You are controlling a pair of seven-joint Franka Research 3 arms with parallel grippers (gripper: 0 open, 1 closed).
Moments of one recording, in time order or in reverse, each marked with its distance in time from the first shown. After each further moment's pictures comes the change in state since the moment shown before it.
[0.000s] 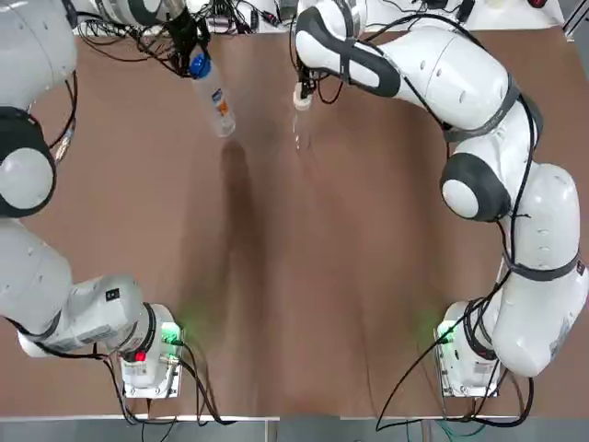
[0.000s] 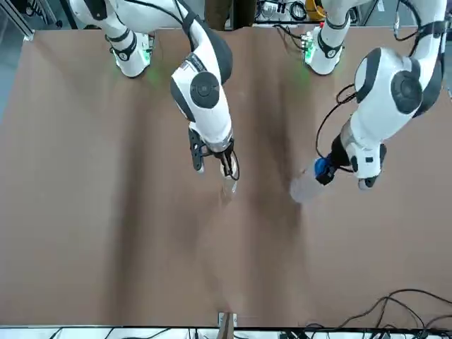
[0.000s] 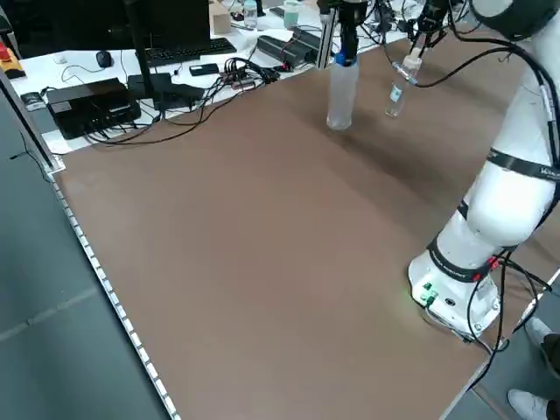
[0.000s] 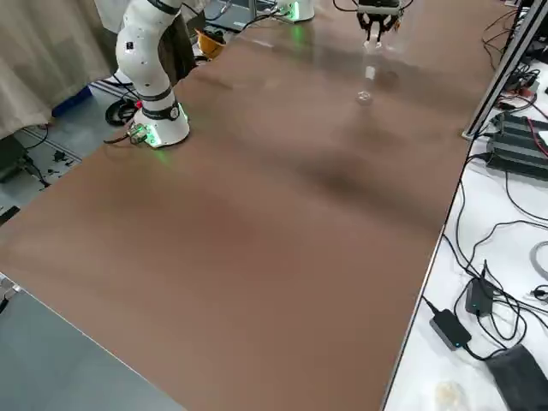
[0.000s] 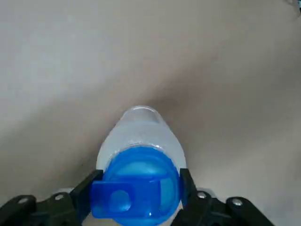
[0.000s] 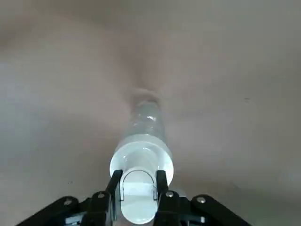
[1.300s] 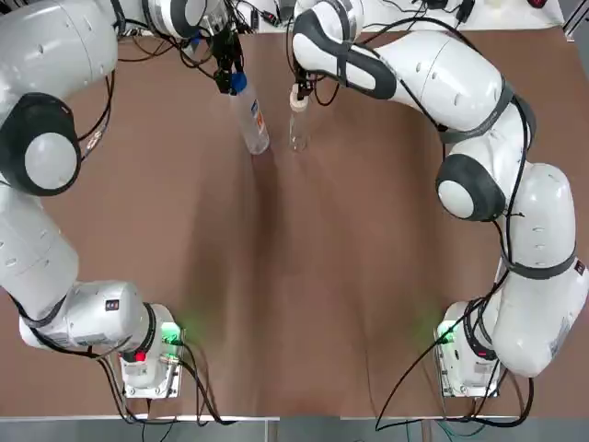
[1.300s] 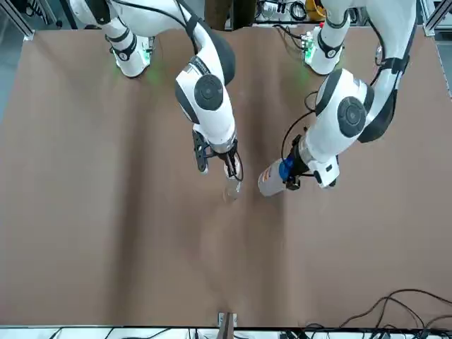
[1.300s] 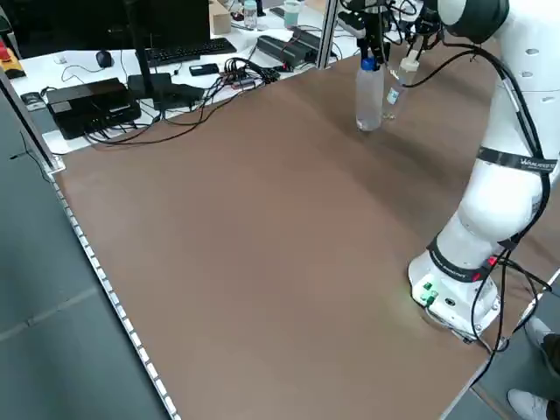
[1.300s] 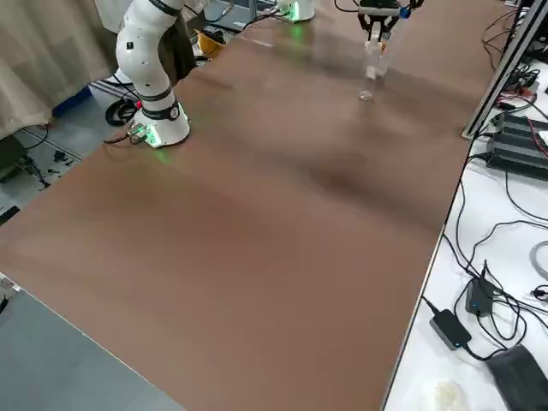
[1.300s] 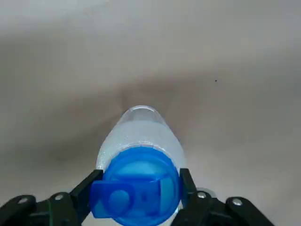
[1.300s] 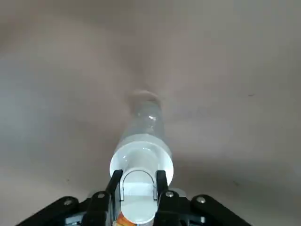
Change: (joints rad) left arm -0.157 0.155 0.009 0.079 0.019 -0.003 -0.416; right arm -0.001 0.028 0.005 0.039 0.000 -0.011 0.000
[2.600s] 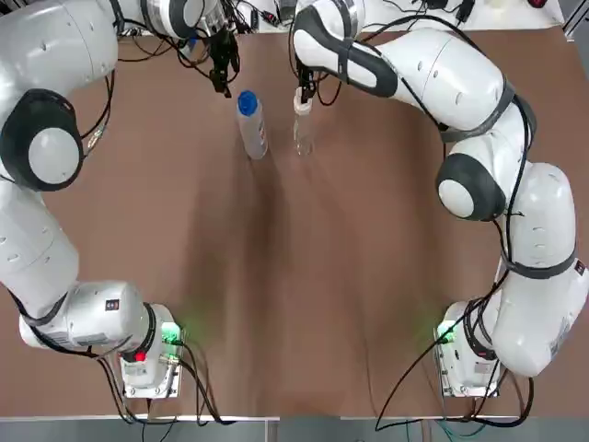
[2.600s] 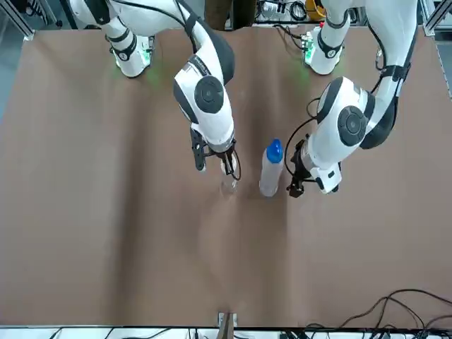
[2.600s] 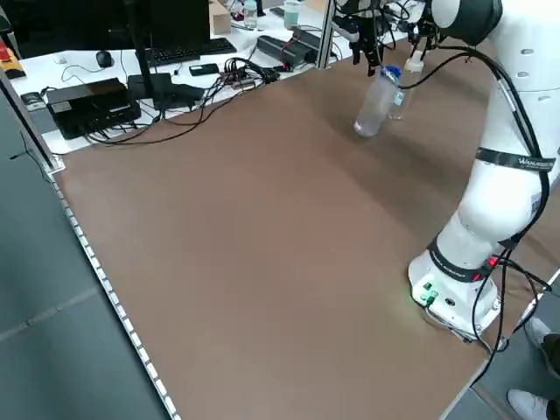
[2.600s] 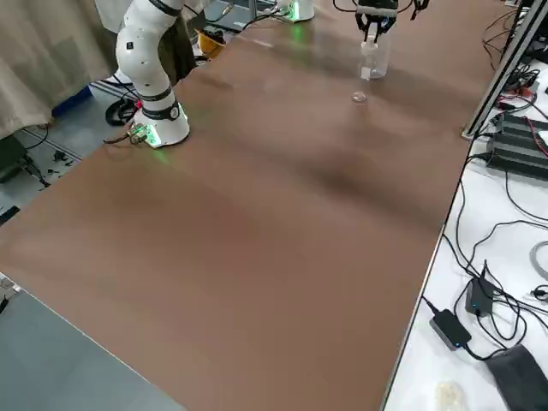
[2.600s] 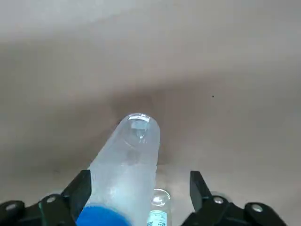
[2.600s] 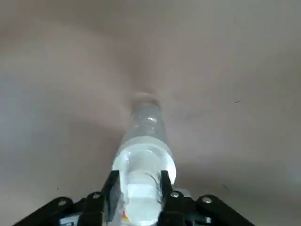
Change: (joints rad) left arm 0.009 0.014 0.025 0.013 0.029 0.000 0.003; right arm -0.006 0.000 0.000 0.011 0.000 -0.047 0.001
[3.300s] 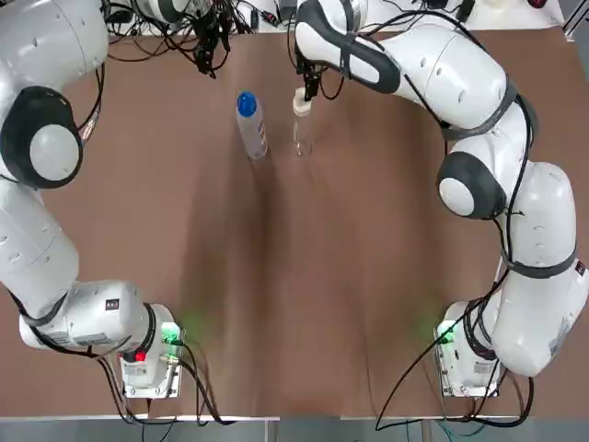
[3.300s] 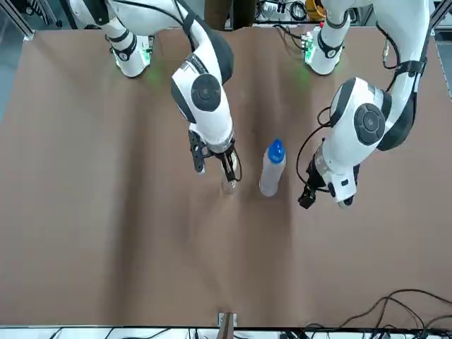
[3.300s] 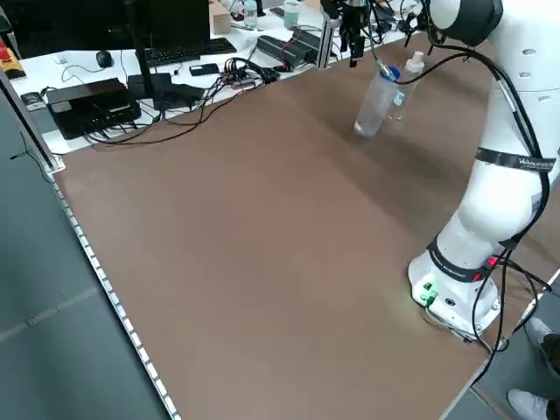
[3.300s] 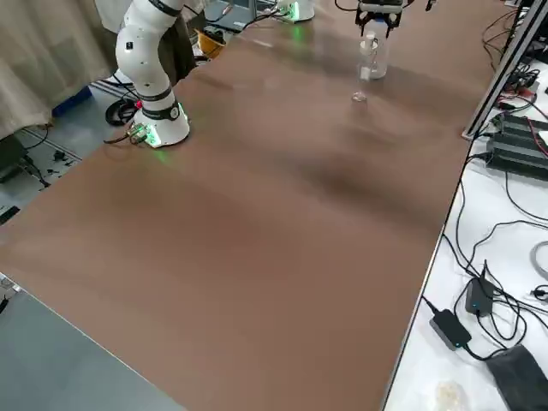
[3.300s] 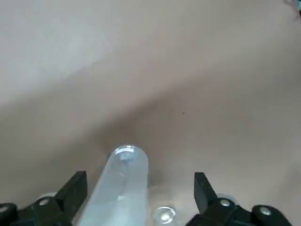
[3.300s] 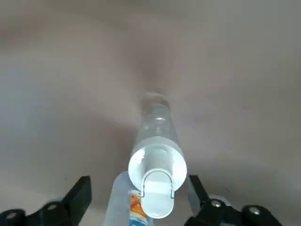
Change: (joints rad) left arm 0.011 -0.001 0.034 0.073 0.076 -0.022 0.346; right arm -0.015 -0.005 0.000 0.027 0.000 0.002 -0.122
